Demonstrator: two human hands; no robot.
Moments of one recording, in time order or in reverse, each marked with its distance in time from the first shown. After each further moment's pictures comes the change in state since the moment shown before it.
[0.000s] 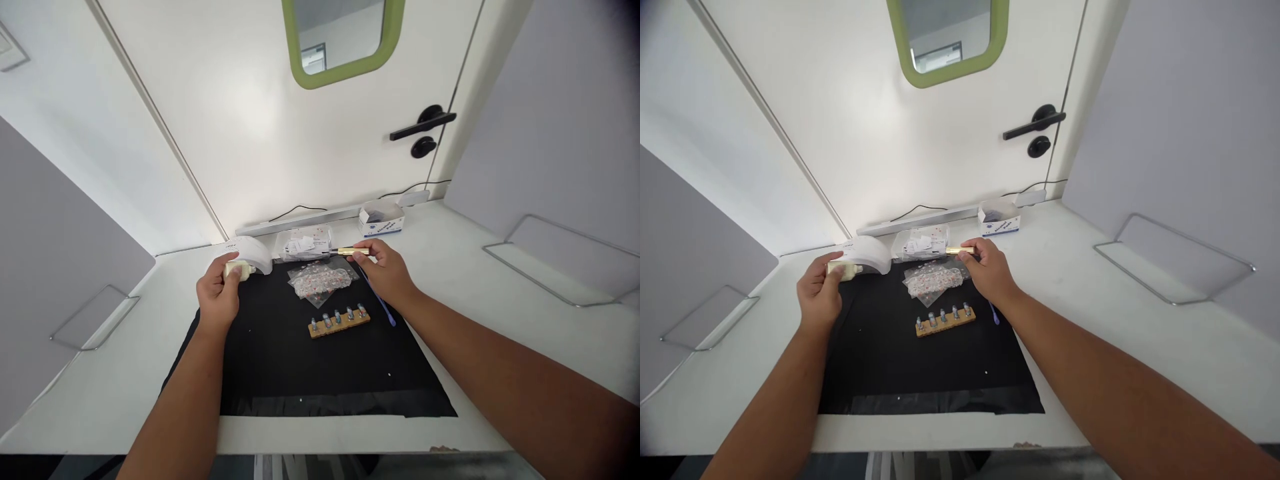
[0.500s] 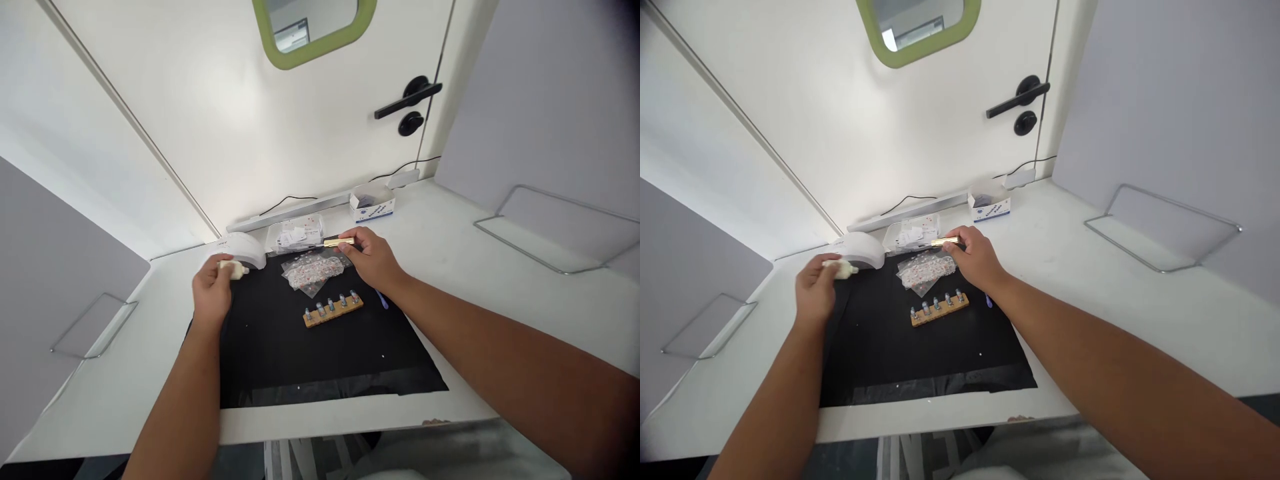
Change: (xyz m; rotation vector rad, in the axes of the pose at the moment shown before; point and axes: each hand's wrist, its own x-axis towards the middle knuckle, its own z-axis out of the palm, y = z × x) left_hand 0.010 -0.001 0.000 0.010 -0.030 -0.051; right_hand -0.005 -0.003 0.002 -0.013 -0.030 -0.060
